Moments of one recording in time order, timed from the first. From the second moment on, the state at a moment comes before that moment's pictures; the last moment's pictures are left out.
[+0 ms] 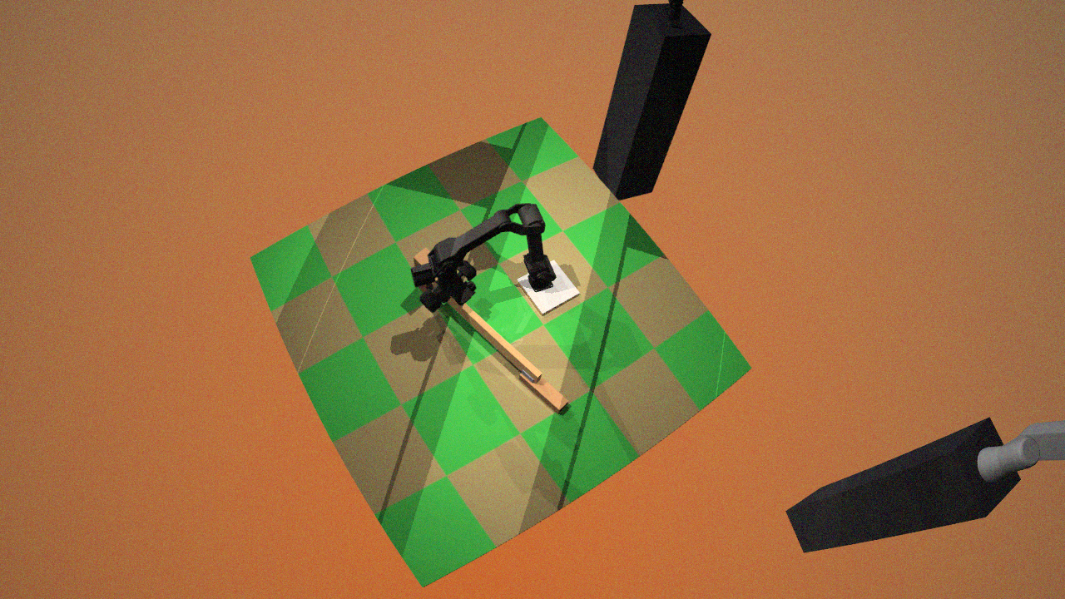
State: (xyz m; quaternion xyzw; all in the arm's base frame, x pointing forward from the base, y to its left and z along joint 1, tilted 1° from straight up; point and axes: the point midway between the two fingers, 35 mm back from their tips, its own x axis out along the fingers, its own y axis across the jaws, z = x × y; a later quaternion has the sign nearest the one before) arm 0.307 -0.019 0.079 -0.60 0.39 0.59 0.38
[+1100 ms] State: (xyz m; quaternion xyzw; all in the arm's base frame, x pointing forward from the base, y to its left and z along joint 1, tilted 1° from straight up) arm 0.311 -0.028 0.079 -0.60 0.39 0.59 0.38
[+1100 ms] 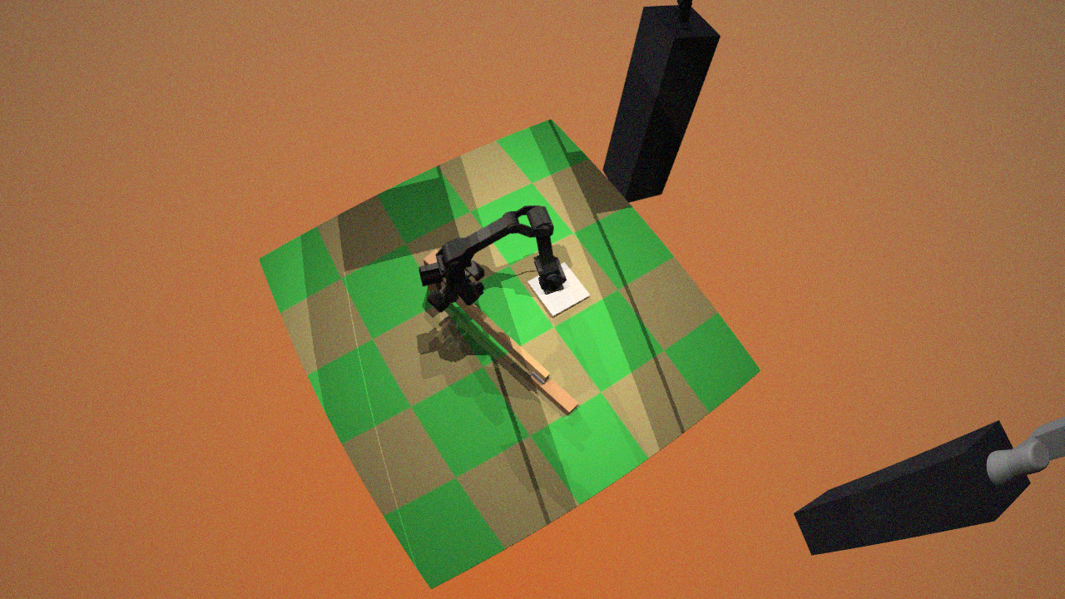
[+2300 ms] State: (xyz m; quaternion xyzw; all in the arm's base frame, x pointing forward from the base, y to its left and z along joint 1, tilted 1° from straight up) arm 0.313 -0.032 0.079 -0.60 0.39 0.59 0.38
